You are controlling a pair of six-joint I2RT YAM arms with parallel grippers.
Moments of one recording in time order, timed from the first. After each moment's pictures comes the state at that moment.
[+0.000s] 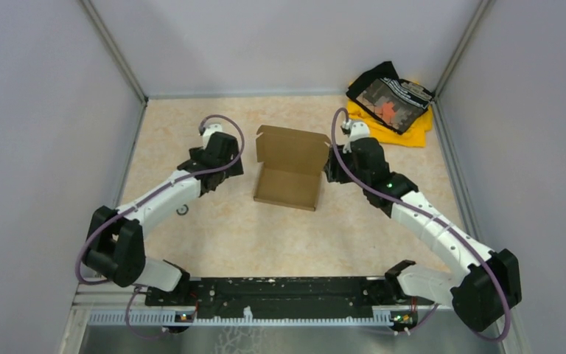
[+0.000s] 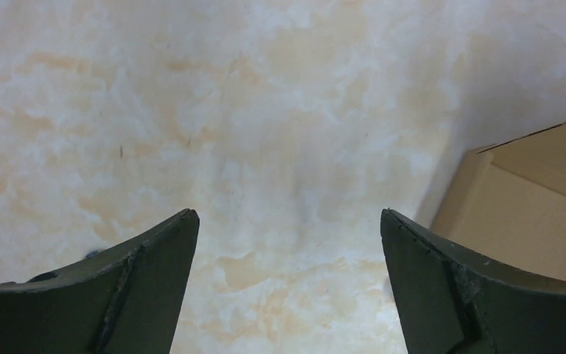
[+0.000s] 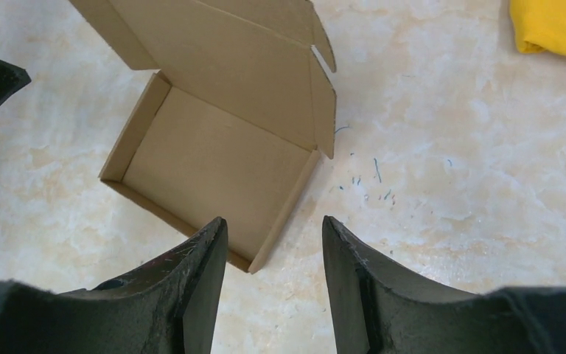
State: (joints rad) left arm -0.51 1.45 0.97 -0.29 -0.56 -0.45; right arm 0.53 1.10 0.86 -0.27 0.10 0.29
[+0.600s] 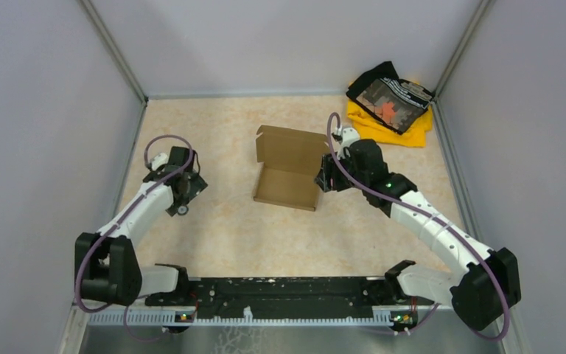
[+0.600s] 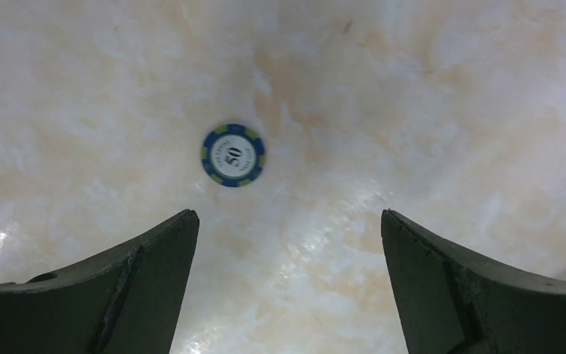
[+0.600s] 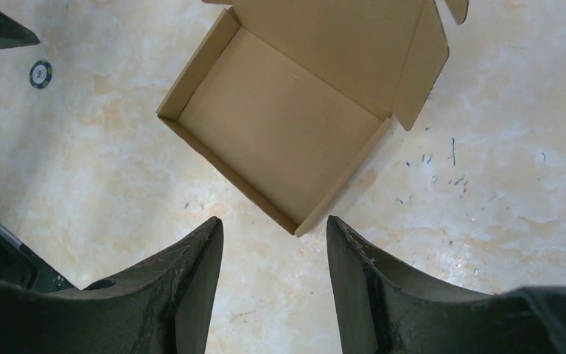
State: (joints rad) left arm -0.20 1.28 0.84 -0.65 -0.47 -0.87; right arm 0.53 1.11 0.87 -0.33 -0.13 0.26
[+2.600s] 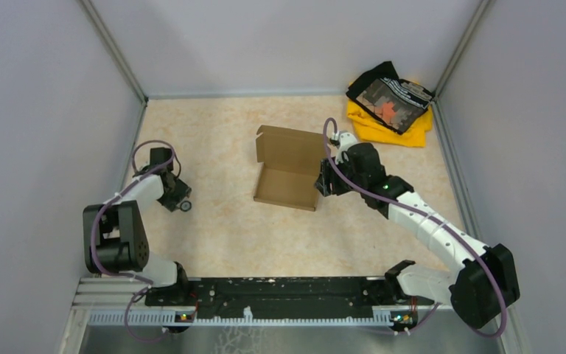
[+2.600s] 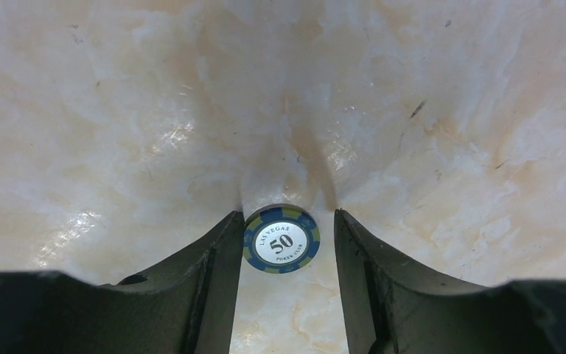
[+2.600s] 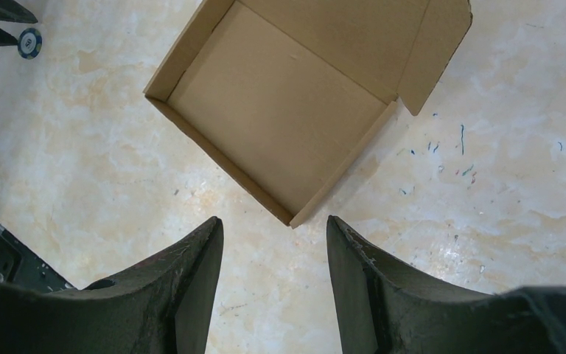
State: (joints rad) left arm 0.10 1.49 0.78 -0.45 -0.21 -0.79; right arm 0.53 1.13 0.82 -0.31 -0.15 0.24
